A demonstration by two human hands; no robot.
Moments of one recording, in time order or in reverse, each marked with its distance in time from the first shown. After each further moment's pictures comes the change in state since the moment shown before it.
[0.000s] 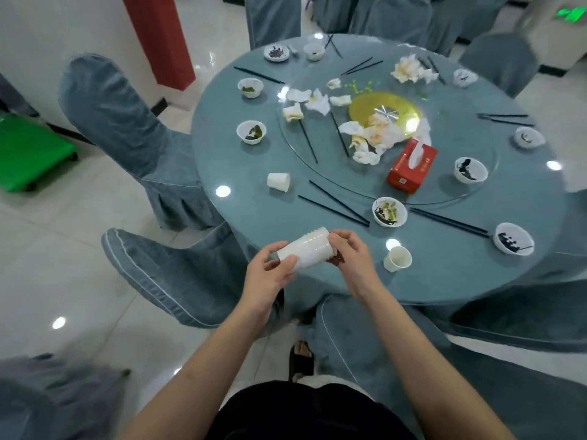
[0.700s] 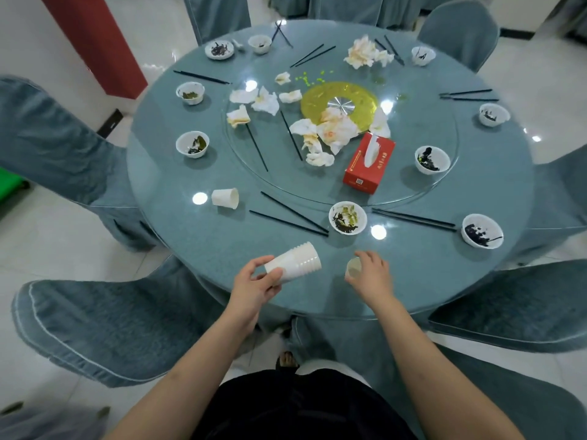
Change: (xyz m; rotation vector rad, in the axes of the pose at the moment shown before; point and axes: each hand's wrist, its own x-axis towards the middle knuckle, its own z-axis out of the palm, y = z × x) left_hand 0.093 -0.032 0.105 0.058 -0.033 -0.201; right_hand 0.110 0.051 -0.206 -1.274 0.188 0.103
